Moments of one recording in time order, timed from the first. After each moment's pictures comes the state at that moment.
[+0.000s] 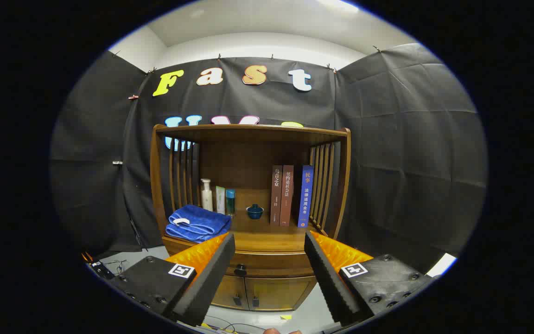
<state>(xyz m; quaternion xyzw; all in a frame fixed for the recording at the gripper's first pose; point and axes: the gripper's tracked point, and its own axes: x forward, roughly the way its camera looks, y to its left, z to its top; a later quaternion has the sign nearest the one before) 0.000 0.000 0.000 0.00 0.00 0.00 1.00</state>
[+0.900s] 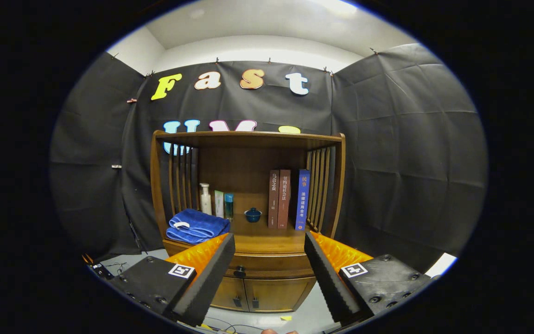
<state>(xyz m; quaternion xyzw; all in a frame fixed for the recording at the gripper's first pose) -0.009 -0.003 0.007 0.00 -0.01 0.00 1.00</state>
